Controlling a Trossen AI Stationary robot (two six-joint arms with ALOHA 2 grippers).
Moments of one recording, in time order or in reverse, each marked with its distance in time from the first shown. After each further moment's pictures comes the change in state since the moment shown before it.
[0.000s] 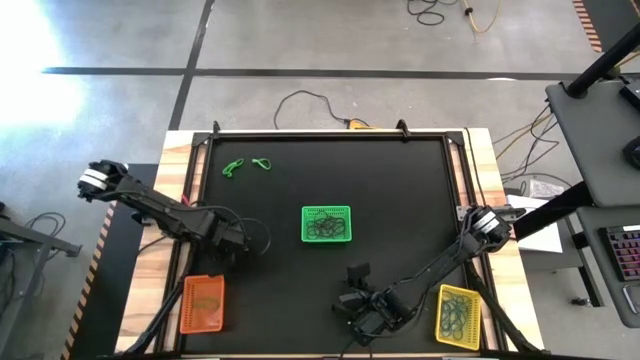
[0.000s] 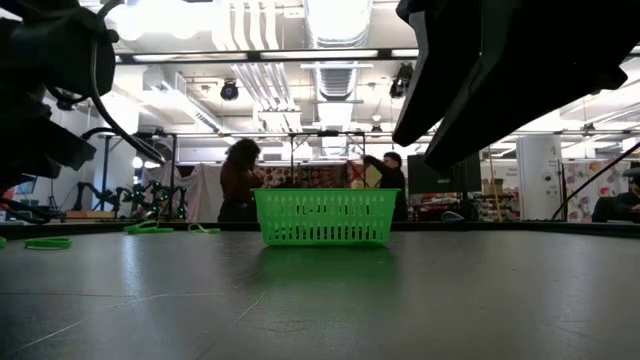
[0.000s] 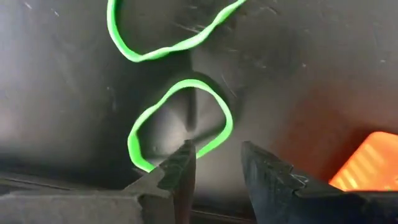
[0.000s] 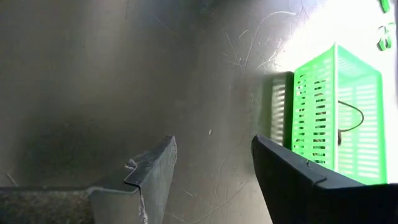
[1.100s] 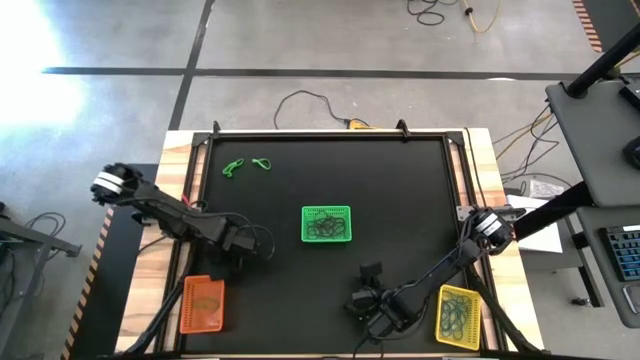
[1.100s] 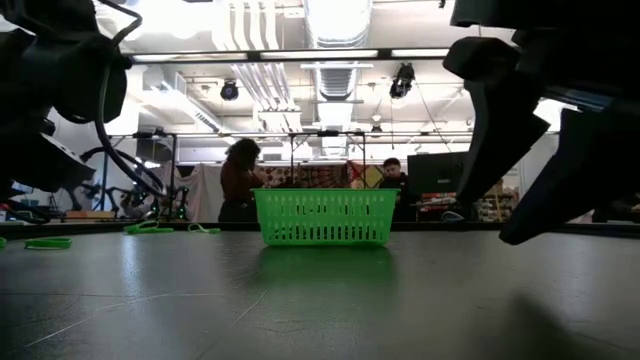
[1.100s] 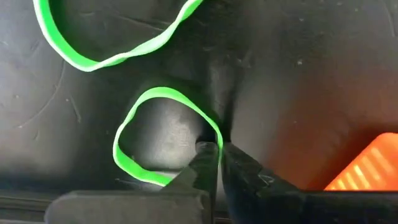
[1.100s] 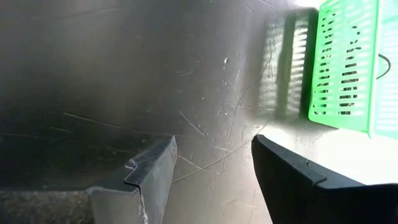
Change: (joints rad) left arm 0.000 0.182 0.027 0.046 0.048 0.067; right arm 0.037 -0.001 -0.140 -0.038 0.005 0.092
